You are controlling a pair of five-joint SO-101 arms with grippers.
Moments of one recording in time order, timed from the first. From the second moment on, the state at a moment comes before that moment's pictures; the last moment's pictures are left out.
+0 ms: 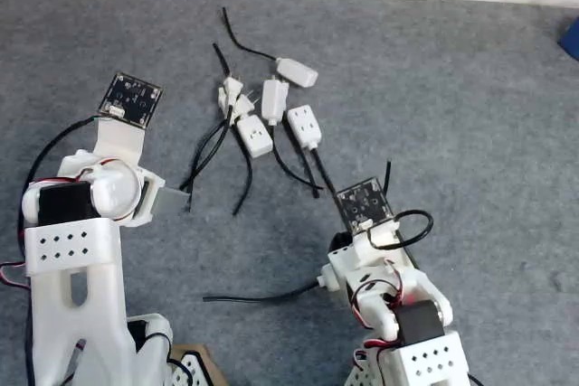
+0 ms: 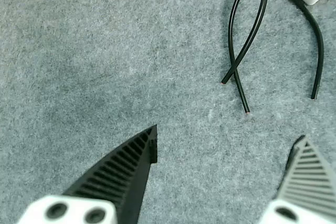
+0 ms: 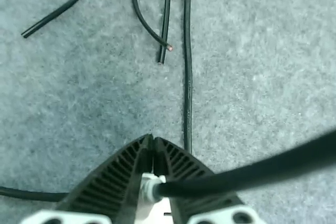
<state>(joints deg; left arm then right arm) -16.7 -44.4 40.4 71.6 -22.9 -19.9 -90.5 87.3 58.6 11.9</state>
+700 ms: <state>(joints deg) -16.7 -44.4 40.4 71.6 -22.9 -26.0 -90.0 88.5 59.9 17.6</state>
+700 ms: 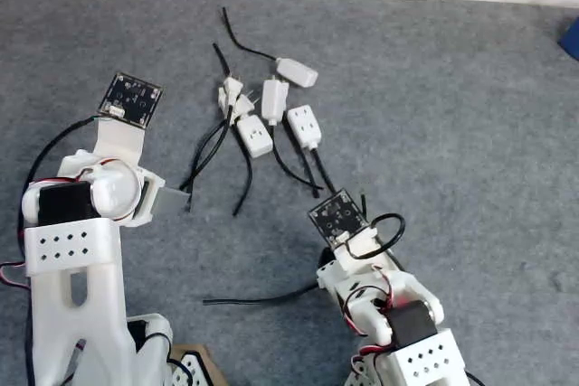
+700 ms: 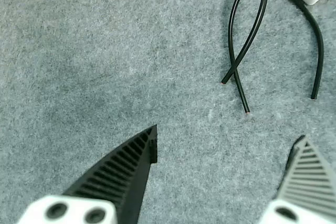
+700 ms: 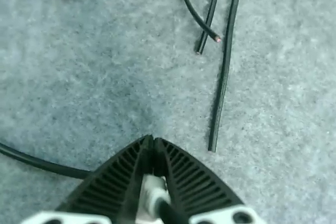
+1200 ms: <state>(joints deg) -16.7 -44.4 40.4 71.6 -22.9 -21.4 -90.6 90.8 61.1 26.1</state>
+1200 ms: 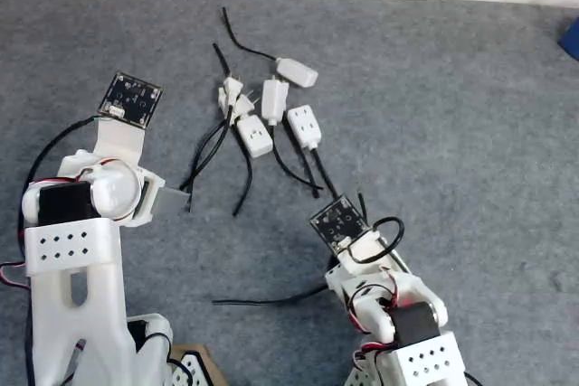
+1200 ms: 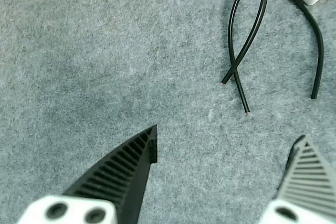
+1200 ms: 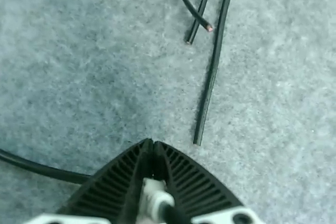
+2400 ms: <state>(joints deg) -16.7 -44.4 40.4 71.6 -22.9 -15.9 -90.0 82.7 57.5 13.8</state>
